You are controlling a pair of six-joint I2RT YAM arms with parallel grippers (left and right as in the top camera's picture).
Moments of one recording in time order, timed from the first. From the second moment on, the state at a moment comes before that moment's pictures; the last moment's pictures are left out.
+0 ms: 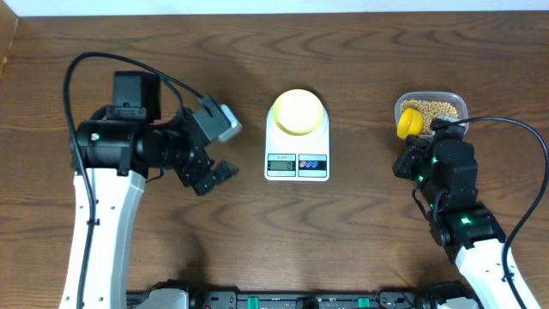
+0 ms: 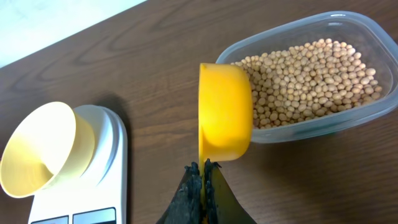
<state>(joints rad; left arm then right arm) -0.05 1.32 1.40 -1.31 0.52 0.87 0.18 0.98 0.55 -0.15 0.07 0.44</state>
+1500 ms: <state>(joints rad) -0.07 1.41 1.40 -1.32 0.52 0.93 0.18 0.98 0.55 -0.15 0.06 0.44</state>
